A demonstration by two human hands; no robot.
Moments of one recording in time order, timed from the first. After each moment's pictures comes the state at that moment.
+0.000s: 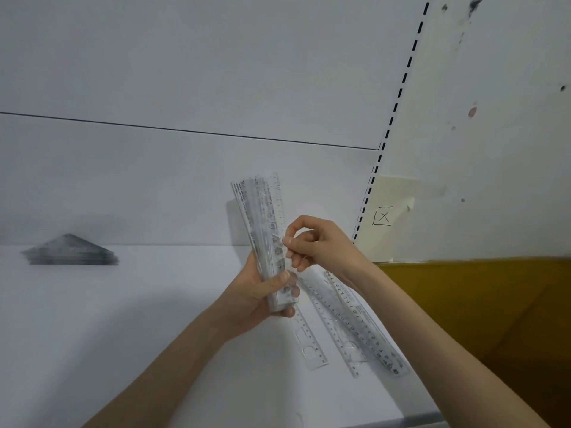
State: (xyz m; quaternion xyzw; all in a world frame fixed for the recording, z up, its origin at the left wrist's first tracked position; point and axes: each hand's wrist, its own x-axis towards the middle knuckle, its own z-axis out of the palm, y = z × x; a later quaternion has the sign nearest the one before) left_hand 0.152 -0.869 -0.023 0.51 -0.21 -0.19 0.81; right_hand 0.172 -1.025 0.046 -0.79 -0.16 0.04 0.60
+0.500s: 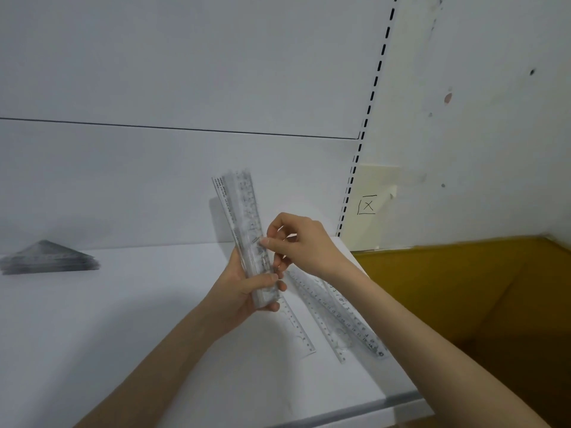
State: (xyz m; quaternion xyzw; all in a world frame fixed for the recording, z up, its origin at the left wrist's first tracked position) left_hand 0.155 -0.873 -0.027 0.54 -0.17 -0.16 0.81; right_hand 0.160 -1.018 0.041 -0.85 -0.15 -0.05 0.50
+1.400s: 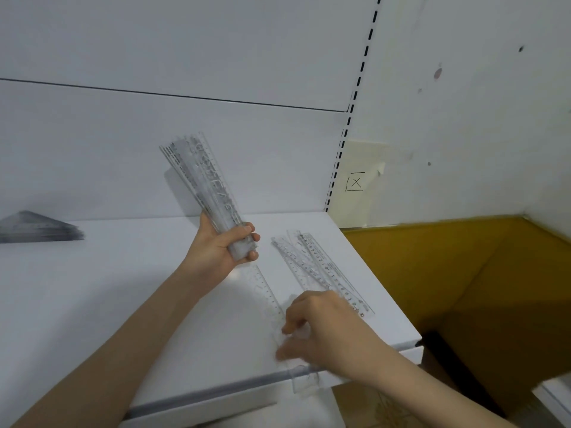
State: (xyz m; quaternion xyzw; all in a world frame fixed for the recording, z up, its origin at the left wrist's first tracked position) left_hand 0.158 -0.869 -0.024 0.48 -0.11 -0.07 0.87; right_hand 0.038 -1.039 -0.015 -0.97 -0.15 0.03 0.20
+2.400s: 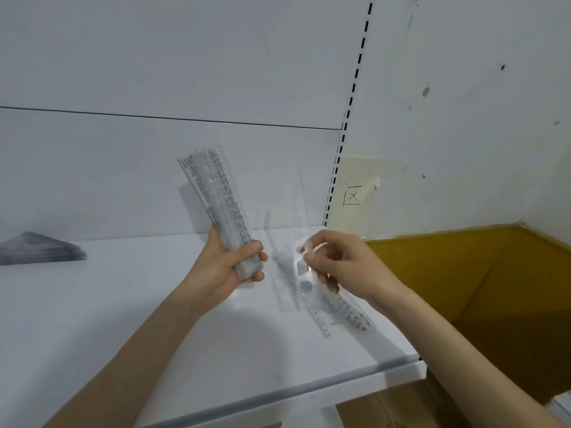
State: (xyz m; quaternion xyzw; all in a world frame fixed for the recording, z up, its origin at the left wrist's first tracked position) left_hand 0.149 -0.870 -0.020 0.50 -0.16 -0.12 0.84; right_hand 0.076 -1.072 0.035 -0.84 -0.07 -0.01 0.53
